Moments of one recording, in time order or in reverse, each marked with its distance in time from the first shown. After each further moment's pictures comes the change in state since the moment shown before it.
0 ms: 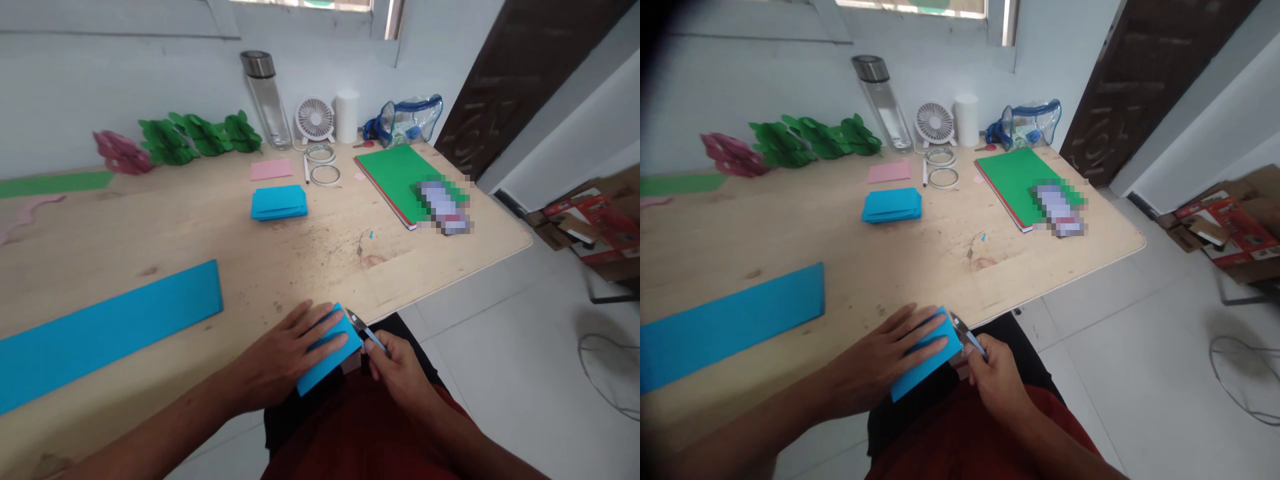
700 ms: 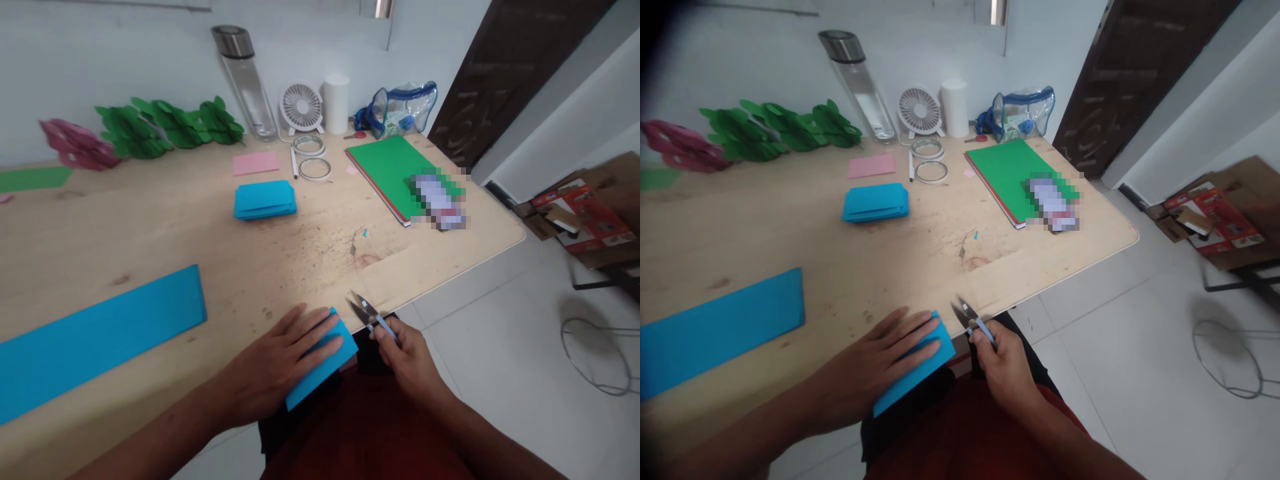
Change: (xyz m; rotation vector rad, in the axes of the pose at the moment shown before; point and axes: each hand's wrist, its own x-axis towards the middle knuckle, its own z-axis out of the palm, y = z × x) left_hand 0.000 -0.007 -0.001 -0.036 -0.005 0.044; right_hand 0.006 -0.002 -0.016 0.064 0.170 -0.003
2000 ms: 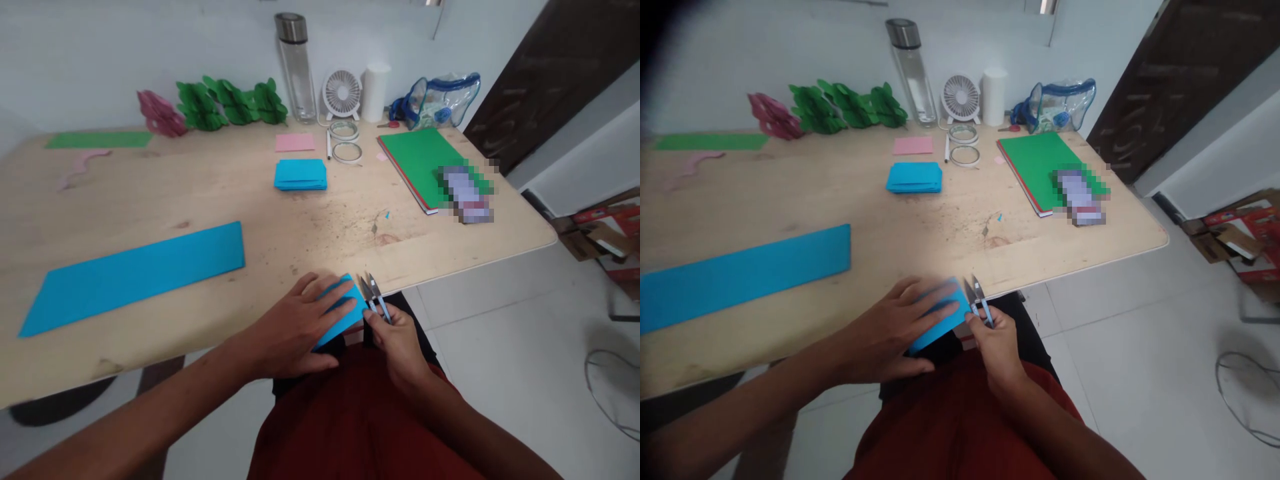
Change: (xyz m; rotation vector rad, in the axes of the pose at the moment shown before) left_hand 0.014 0.035 -0.023 -0.045 -0.015 -0.237; right_hand -0.012 -0.004 0.034 0.396 0.032 0.125
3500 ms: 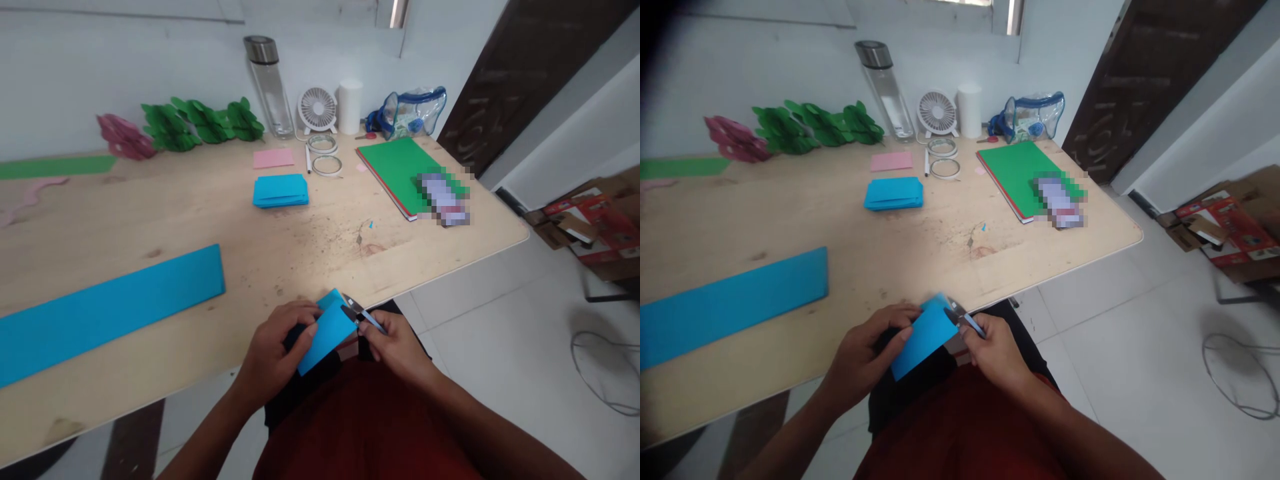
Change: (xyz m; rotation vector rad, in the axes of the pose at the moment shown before) left_hand -0.010 0.007 0.025 -0.614 0.541 -0.427; right_hand 0.011 -0.014 -0.023 -0.516 -0.254 -0.148
